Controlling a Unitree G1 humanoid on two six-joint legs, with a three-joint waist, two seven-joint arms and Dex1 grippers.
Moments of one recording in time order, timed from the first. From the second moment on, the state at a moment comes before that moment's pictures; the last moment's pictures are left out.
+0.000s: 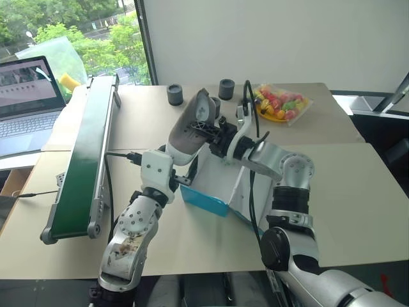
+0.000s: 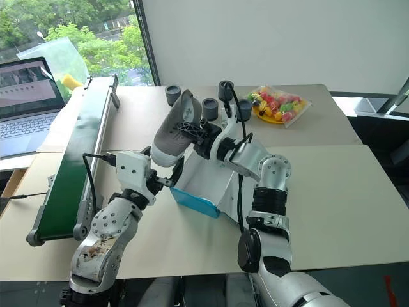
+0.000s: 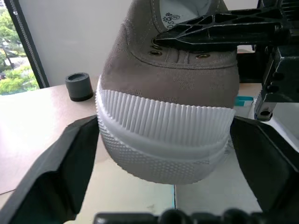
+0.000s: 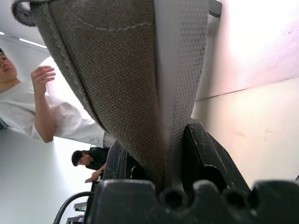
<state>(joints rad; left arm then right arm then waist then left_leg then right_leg) -0.11 0.19 -0.13 -0.64 -0.10 0.55 -0.12 -0.89 0.09 -0.45 0.25 1.16 1.18 -0.09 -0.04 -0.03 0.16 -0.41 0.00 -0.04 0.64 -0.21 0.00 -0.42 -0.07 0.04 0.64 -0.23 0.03</state>
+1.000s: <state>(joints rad) -0.11 0.50 -0.12 -0.61 -0.20 0.51 -0.53 -0.83 -0.14 -0.34 0.14 1.92 1.20 -1.60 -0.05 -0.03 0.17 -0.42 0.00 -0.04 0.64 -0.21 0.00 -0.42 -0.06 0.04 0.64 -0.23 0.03</state>
